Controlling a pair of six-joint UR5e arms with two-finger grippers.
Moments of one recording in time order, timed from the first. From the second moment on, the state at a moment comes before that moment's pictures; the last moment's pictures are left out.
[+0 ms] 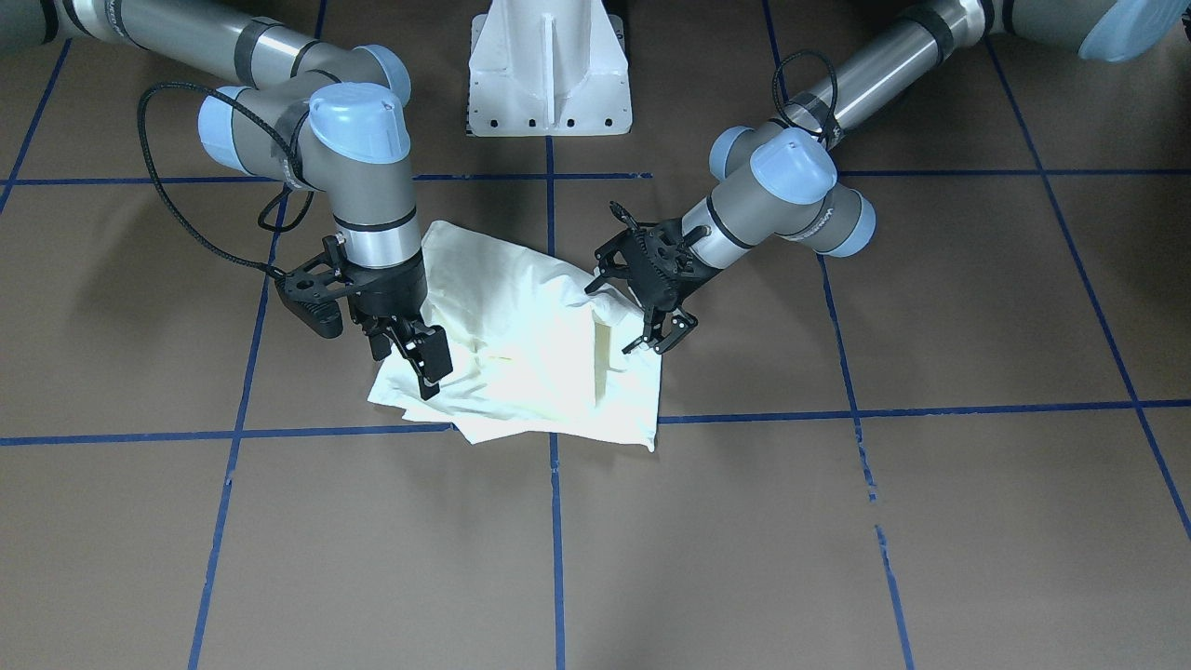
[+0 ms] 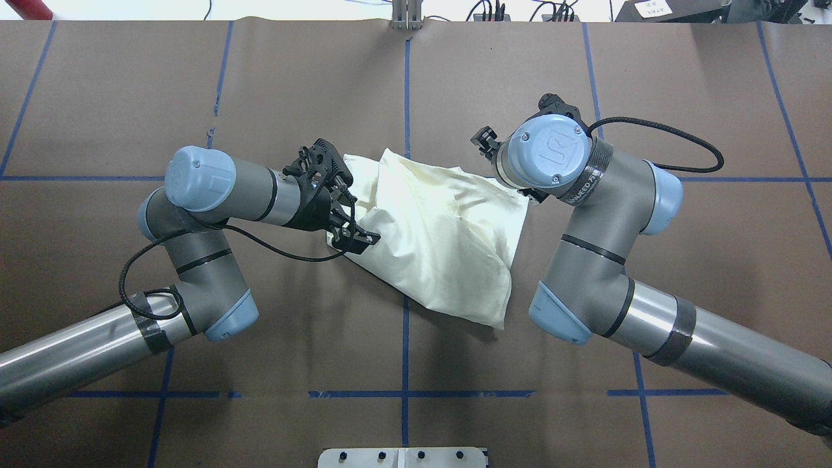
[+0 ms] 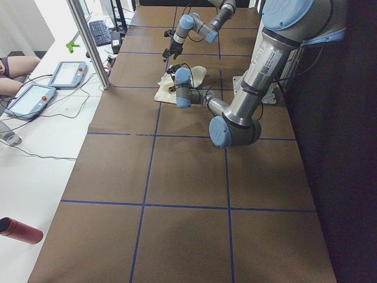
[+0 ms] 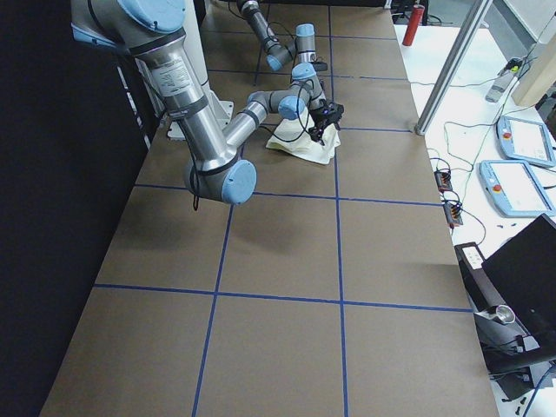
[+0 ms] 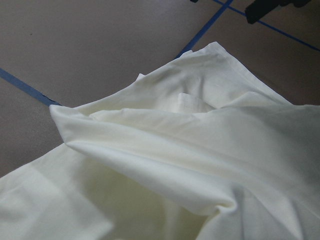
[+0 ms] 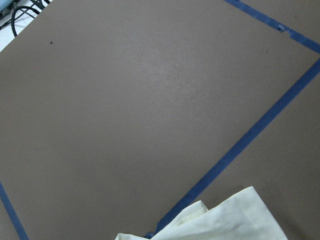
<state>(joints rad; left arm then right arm) -0.60 -2.16 -1.35 -2.63 -2.00 -0.43 0.61 -0.99 1.64 -1.40 1.56 1.94</state>
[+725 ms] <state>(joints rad) -0.59 -2.14 -1.35 -2.70 -2.09 -0.45 0.61 -0.99 1.64 -1.40 1.56 1.95</state>
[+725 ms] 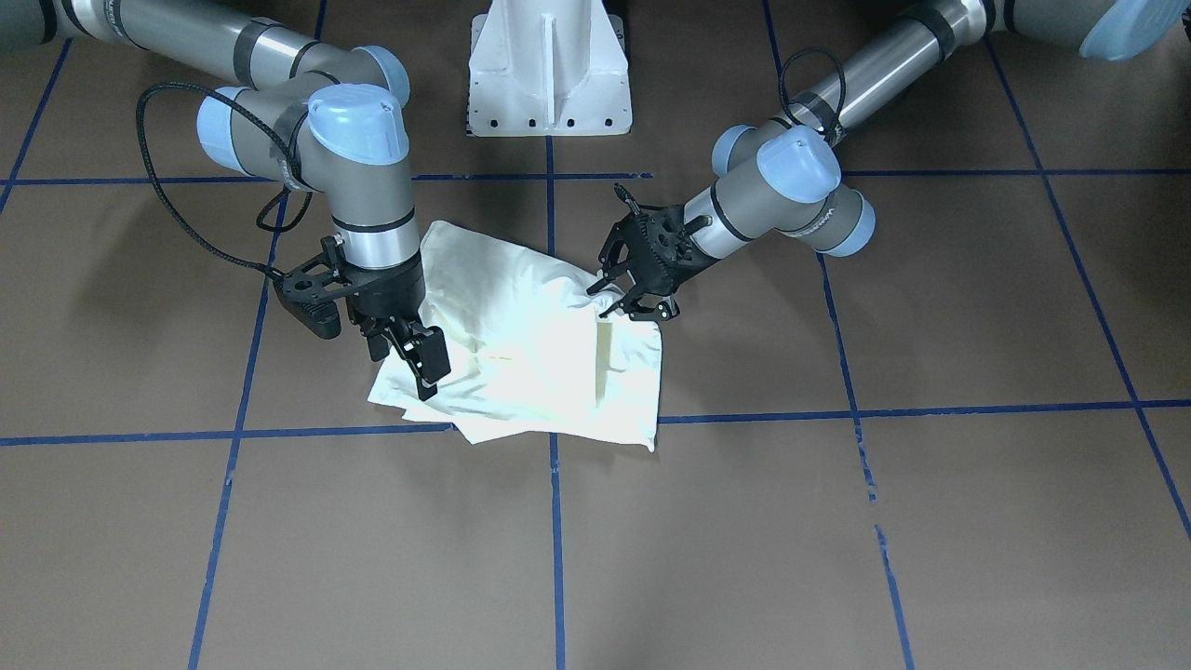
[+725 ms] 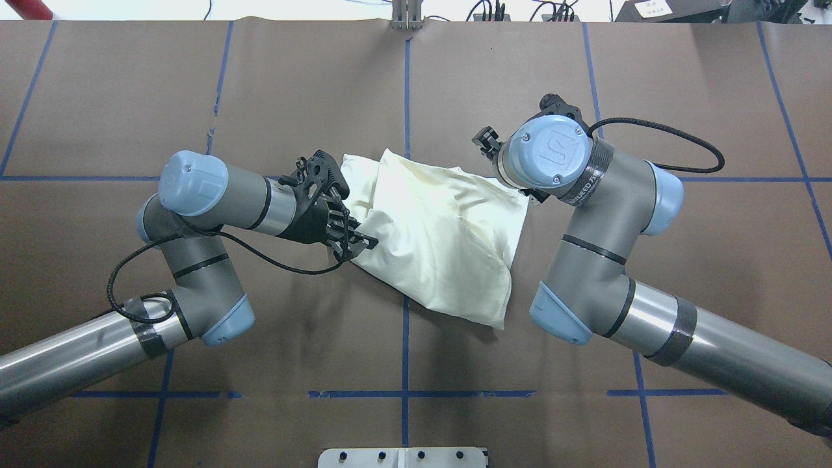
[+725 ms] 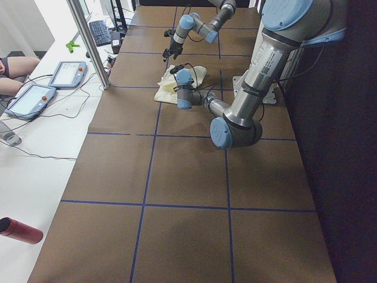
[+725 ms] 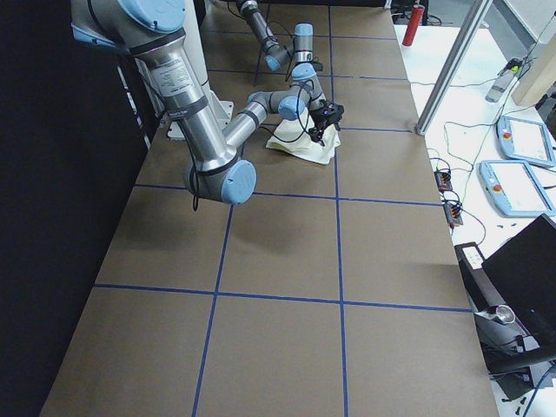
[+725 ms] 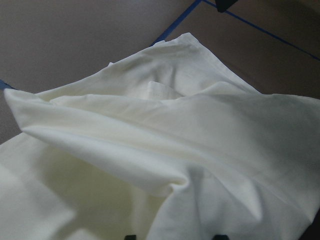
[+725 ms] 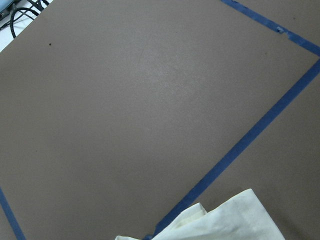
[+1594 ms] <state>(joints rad) -0.59 -2.02 -1.35 -2.95 -2.11 -0.88 0.61 -0.99 1.64 -1.39 1.56 1.95</state>
